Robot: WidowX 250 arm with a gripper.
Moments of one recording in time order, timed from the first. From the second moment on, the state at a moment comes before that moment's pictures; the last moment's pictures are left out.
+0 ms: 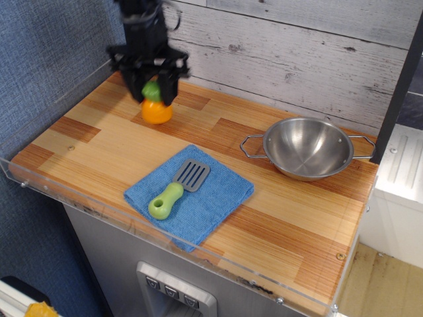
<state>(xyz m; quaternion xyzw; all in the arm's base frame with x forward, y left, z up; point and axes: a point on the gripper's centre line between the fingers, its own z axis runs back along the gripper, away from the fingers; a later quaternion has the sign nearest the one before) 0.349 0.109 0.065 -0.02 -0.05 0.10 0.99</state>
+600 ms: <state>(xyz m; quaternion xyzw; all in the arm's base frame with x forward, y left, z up) 0.339 -0.030 0.101 -0.03 -0.08 -0.01 1.00</state>
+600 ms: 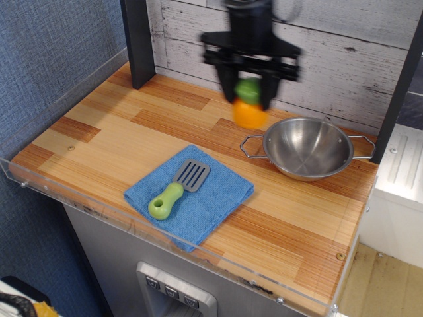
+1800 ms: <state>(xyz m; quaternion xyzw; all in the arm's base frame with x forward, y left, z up) 0.384 -0.071 0.041 -0.03 -0.07 -0.06 1.00</state>
